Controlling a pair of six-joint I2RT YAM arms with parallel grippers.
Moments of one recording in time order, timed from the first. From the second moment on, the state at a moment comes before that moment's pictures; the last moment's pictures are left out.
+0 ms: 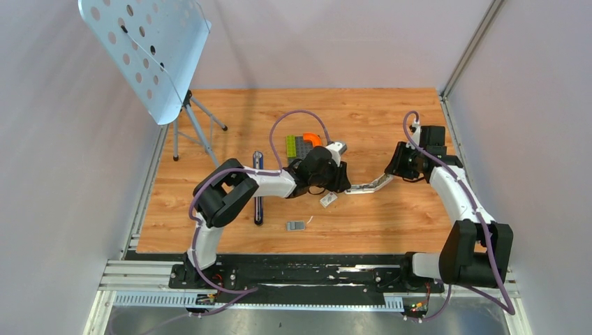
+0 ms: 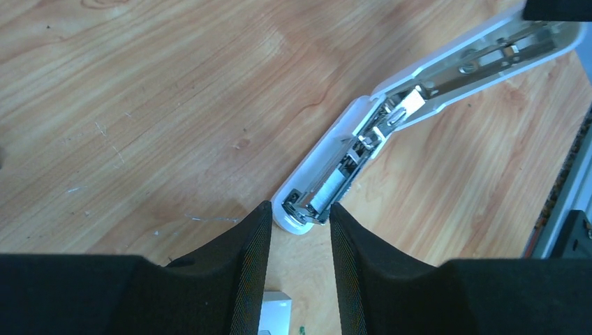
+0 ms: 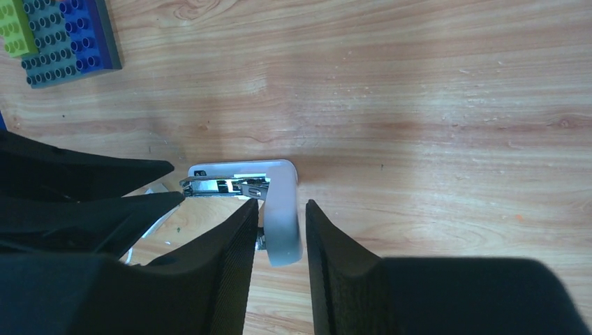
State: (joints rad) left arm -0.88 2.02 1.17 0.34 0.19 -0.46; right arm -0.07 1.28 0.90 -0.52 -0.29 0.20
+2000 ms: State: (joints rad) left arm -0.87 2.14 1.23 0.43 0.21 -0.56; right arm 0.14 1.41 0.87 -0.35 -0.41 0.28
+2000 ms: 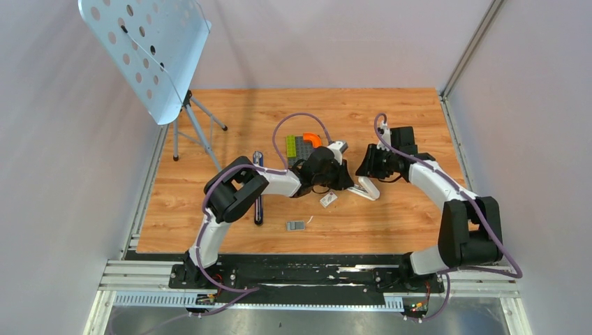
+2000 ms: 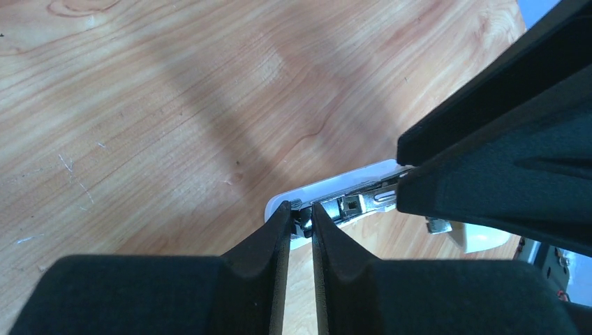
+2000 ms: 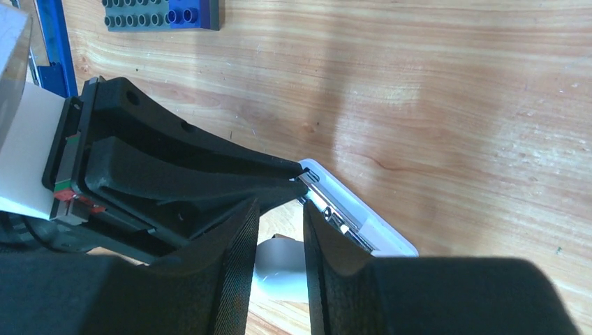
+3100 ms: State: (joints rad) left arm -0.78 2.11 1.14 0.52 0.37 -0.75; right arm 0.16 1.57 0.98 -0.40 -0.34 0.27
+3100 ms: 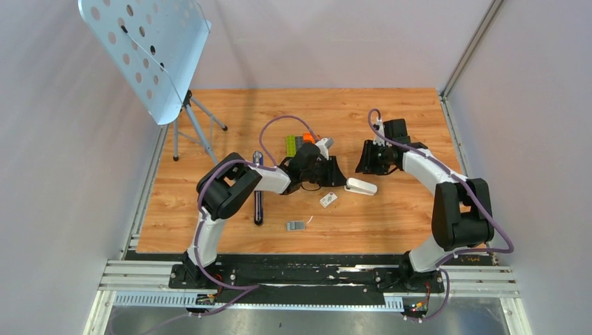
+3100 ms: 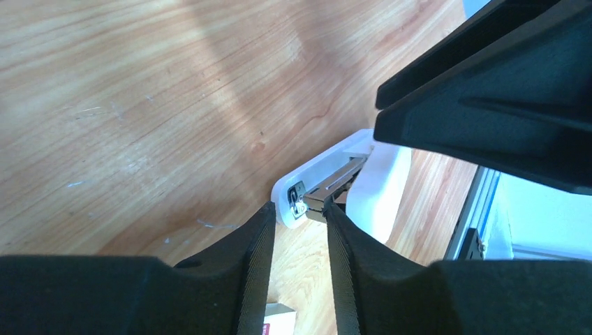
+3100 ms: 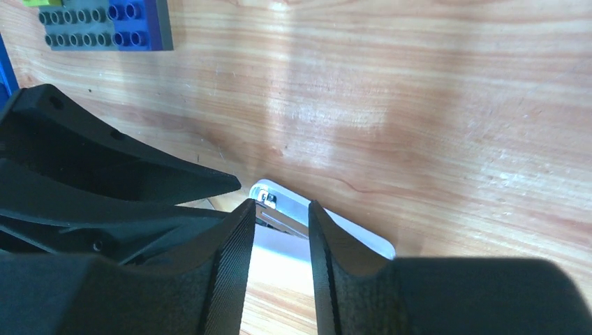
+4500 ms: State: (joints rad) left arm -0.80 2.09 1.21 0.37 0.35 -0.62; right arm 0.19 1.50 0.90 -0.44 -0.34 0.25
